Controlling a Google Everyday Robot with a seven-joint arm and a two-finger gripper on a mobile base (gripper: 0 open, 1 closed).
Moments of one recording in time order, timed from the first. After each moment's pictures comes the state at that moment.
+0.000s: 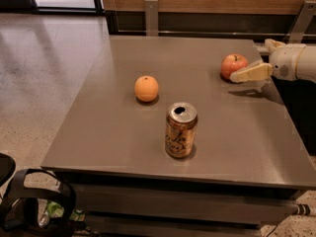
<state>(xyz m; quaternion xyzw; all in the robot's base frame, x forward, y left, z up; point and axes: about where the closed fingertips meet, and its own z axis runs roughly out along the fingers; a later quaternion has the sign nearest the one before) 0.695 -0.287 0.874 -0.35 0.74 0.14 0.56</state>
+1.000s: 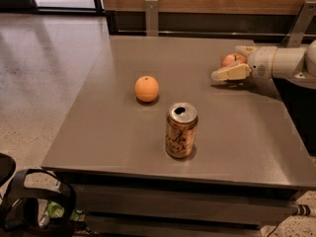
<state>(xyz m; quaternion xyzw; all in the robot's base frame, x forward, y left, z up) 0.724 -0.235 0.844 -0.37 0.72 0.23 0.53</state>
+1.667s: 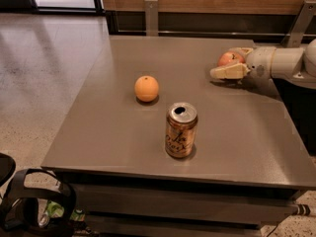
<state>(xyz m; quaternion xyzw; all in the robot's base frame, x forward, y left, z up) 0.725 -0.228 0.841 -0.38 0.72 0.24 0.53</state>
